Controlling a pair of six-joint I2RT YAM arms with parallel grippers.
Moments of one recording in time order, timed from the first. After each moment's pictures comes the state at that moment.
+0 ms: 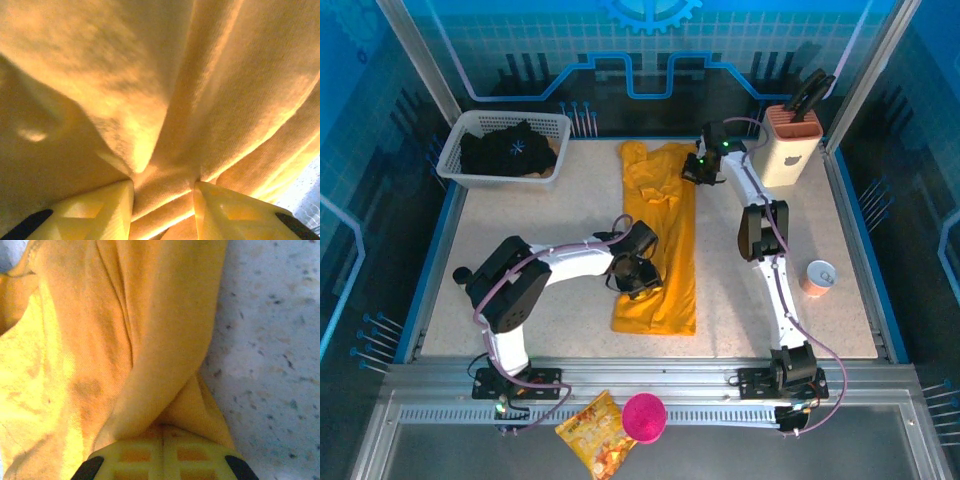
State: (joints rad) left arm -0.73 1.83 1.08 -0.49 0.31 -1.14; right arm 0.19 2.80 2.67 -0.93 -0.36 0.51
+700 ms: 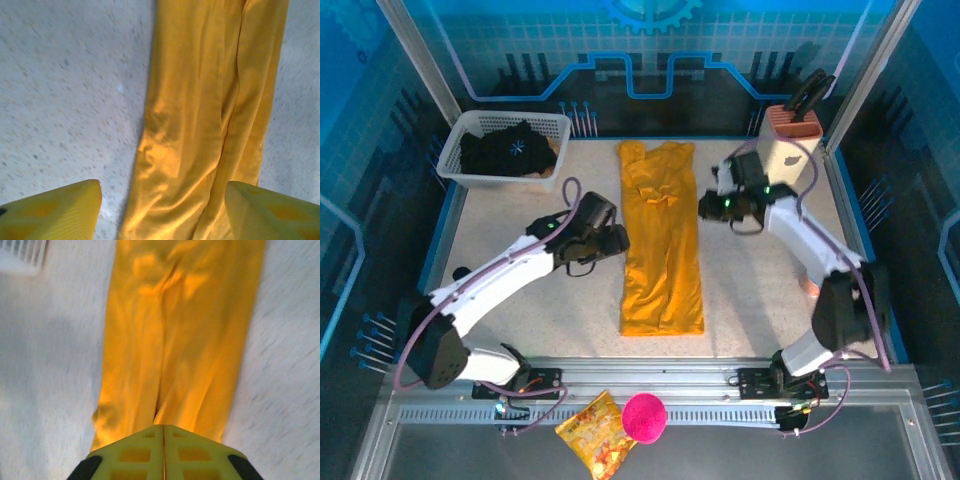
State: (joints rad) left arm -0.59 1.34 1.10 -0.74 -0.09 -0.90; right arm 0.33 1.51 1.18 -0.63 -0.31 0.36
